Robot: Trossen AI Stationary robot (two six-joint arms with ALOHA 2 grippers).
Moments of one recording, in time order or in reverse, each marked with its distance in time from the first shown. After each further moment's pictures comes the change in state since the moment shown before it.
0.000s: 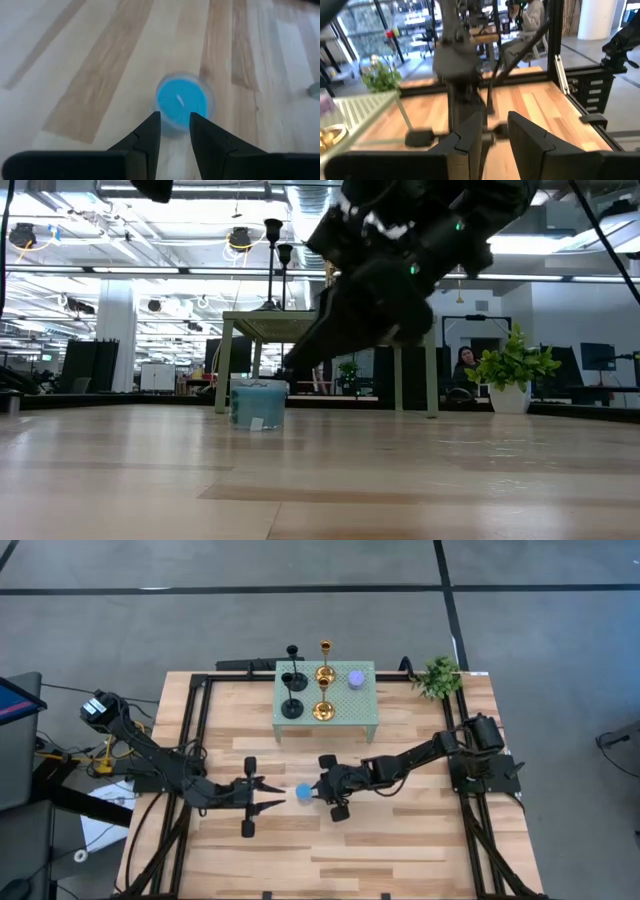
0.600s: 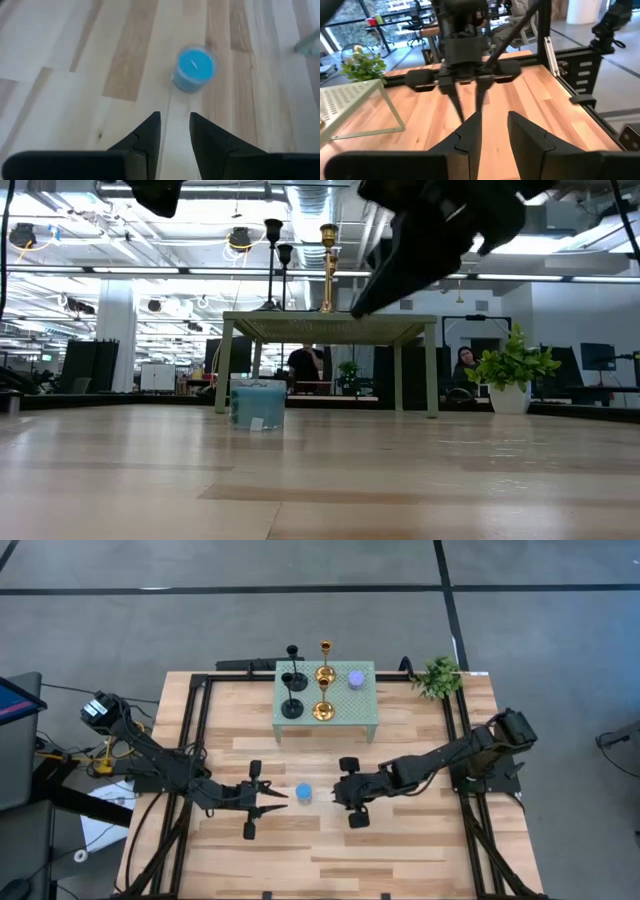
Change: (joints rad) left arm 0.021 0.030 0.000 -0.062 0.084 -0.032; right arm 0.109 -0.236 0.000 -0.378 0.105 0.210
